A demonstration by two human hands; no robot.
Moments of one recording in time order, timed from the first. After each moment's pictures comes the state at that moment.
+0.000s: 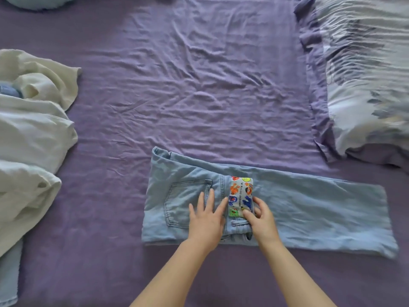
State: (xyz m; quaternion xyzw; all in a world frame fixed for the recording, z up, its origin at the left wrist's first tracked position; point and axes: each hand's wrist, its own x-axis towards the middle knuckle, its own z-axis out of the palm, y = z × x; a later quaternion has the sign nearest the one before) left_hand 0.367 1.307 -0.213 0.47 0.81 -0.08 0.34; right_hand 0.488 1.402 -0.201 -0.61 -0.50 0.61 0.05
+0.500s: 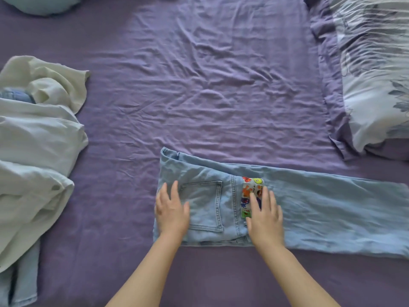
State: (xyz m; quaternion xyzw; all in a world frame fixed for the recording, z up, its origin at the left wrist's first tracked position) left_hand 0.288 1.267 -0.207 0.23 0.94 0.08 0.24; right_hand 0.471 1.389 -0.207 -0.45 -0.85 0.18 -0.19
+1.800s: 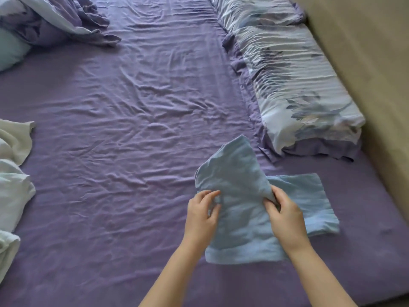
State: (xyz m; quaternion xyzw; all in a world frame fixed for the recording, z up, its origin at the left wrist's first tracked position) left_hand 0.412 1.380 -0.114 0.41 0.77 0.35 0.33; right_hand 0.579 1.464 -0.080 -0.59 -0.66 0.41 0.22
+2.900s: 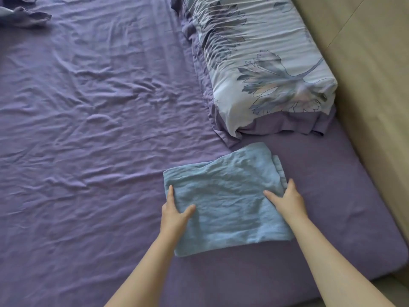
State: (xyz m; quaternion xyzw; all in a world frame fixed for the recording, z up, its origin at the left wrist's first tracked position) left_hand 0.499 1.444 -0.216 0.18 0.84 0.25 0.46; right_hand 0.754 1.588 -0.212 -0.74 -0.52 0.42 -0.01
